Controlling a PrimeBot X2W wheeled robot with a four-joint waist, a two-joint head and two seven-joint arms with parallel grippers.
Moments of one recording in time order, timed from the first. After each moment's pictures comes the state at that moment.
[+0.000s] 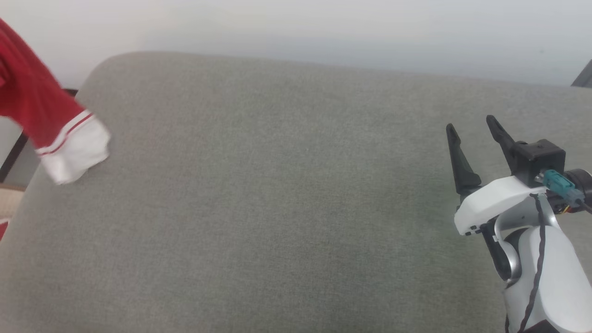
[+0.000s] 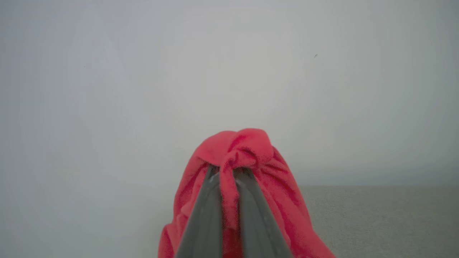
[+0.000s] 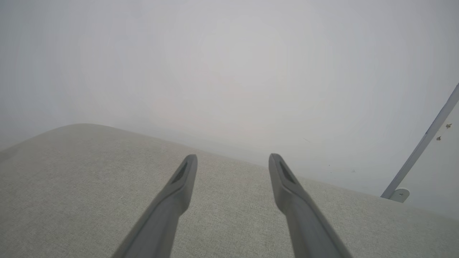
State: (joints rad) left arm -1.08 0.94 -0.49 0.64 -0.86 -0.11 0.13; right arm -0.35 -0.10 -0.02 0.20 0.06 0.13 -0.03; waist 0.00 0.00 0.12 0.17
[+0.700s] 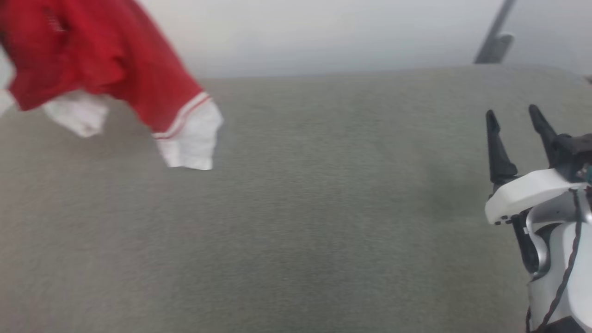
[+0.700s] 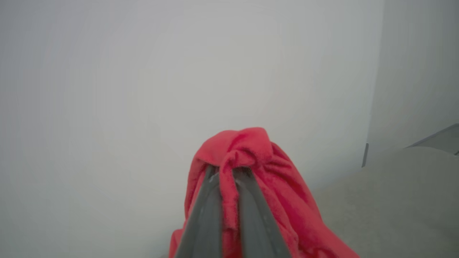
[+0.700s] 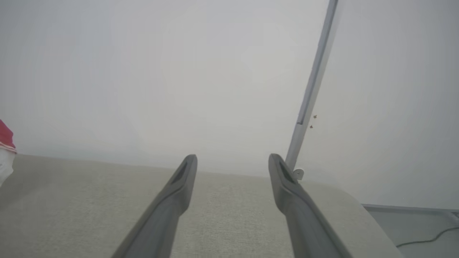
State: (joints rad) left arm -1.00 0.95 -0.49 0.03 -0.94 0.08 0.33; right arm -0.35 -0.11 -0.12 0.16 0.05 0.13 -0.03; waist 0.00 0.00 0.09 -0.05
